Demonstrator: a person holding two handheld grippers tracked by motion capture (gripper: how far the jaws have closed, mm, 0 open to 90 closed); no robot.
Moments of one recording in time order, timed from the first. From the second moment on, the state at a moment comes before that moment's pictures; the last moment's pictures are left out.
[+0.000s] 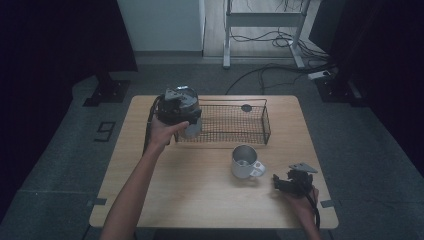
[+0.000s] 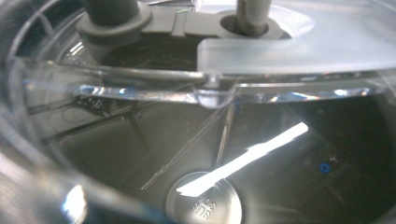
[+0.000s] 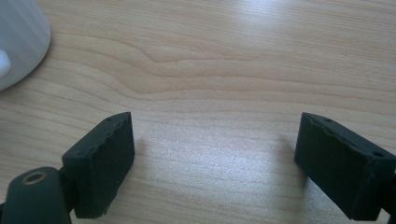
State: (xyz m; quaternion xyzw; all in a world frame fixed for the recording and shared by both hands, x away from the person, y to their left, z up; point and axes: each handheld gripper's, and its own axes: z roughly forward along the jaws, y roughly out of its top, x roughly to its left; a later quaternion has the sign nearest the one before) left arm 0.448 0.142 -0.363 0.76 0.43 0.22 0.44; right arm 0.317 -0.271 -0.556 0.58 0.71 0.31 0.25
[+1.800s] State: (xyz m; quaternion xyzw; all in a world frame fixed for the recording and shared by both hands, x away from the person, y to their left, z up) left arm 0.502 0.120 -0.368 0.76 0.45 0.21 0.42; right arm 0.316 -0.271 -0.556 0.59 0.70 0.31 0.26
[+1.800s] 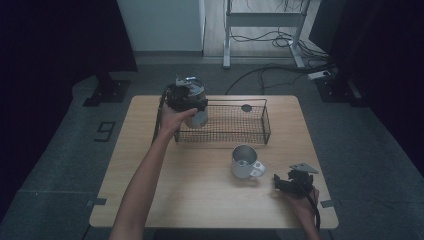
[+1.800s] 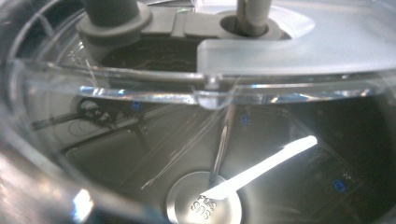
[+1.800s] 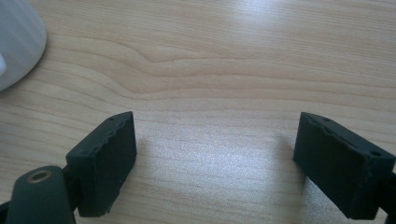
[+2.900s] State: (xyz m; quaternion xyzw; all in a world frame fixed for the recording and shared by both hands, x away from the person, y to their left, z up) left arm 0.528 0.104 -0.398 0.77 0.45 0.21 0.40; right arm 0.316 -0.272 -0.556 0.59 0.70 0.31 0.26
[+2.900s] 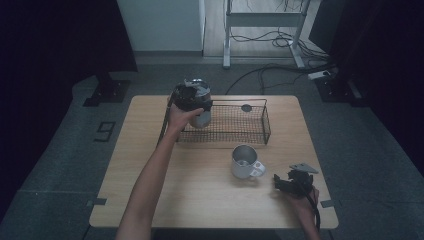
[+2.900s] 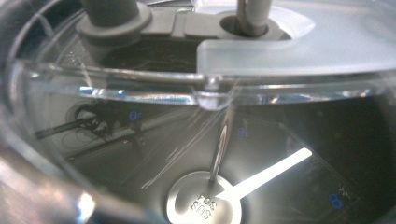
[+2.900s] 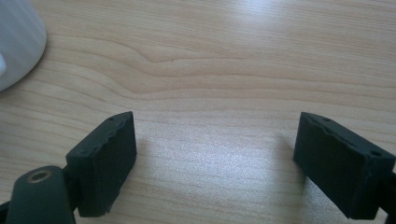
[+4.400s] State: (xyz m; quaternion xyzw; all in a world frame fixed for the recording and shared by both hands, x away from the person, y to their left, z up) left arm 0.541 0.098 -0.453 0.77 0.48 0.20 0.37; right arm 0.316 -0.272 -0.556 0.59 0.70 0.31 0.26
